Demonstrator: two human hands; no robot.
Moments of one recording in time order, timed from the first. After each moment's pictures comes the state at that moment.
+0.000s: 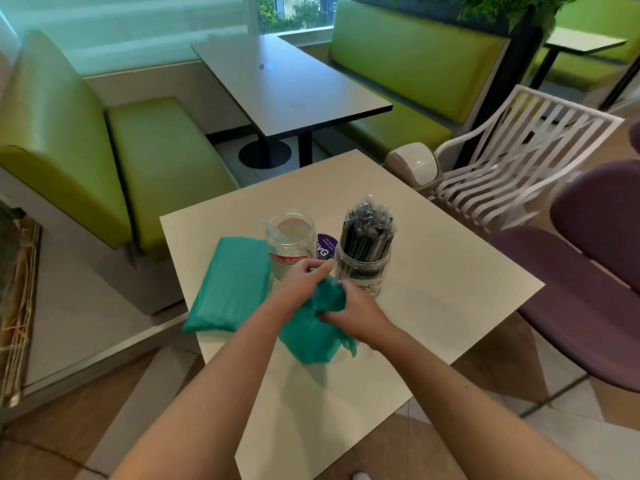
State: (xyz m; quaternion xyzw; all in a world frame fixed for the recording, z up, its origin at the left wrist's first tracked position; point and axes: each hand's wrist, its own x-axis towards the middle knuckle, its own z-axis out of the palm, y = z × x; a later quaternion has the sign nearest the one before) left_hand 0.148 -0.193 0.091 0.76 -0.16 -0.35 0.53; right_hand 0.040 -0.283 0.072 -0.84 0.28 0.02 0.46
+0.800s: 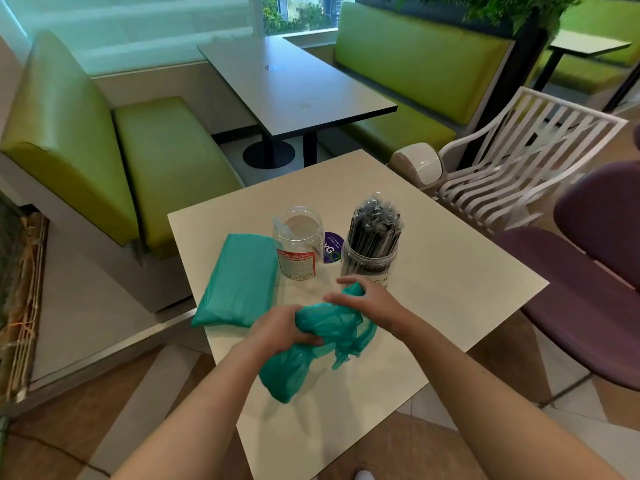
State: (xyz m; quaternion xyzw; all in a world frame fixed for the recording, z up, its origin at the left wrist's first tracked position) left_hand 0.142 -0.122 0.046 0.88 -0.30 -0.31 0.21; right_hand 0.031 -0.295 0.080 -0.77 0.28 0.04 0.57
